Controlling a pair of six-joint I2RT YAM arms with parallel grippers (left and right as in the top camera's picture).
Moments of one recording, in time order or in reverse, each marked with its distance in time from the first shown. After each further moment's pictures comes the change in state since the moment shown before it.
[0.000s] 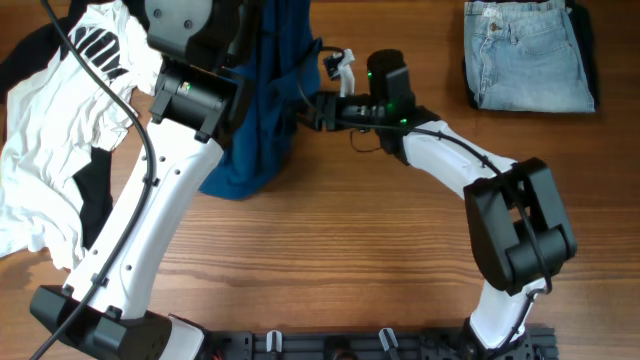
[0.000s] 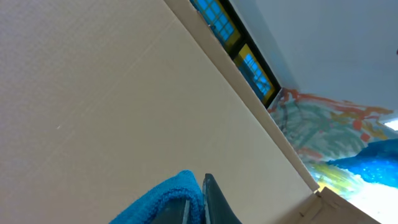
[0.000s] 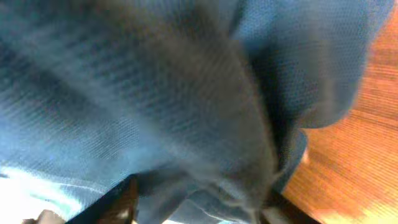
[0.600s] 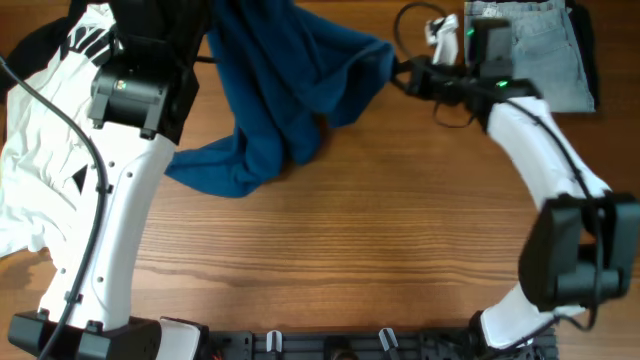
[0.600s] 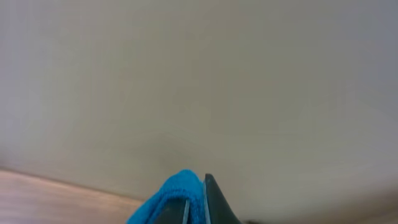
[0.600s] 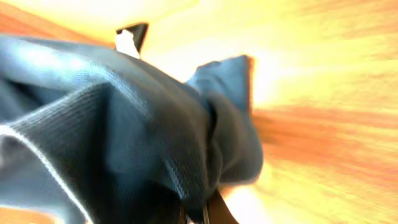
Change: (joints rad) left arm 0.189 -0.050 0.019 -0.673 -0.015 0.210; right arm -0.349 -0.171 0.158 -0.575 0.127 -0.283
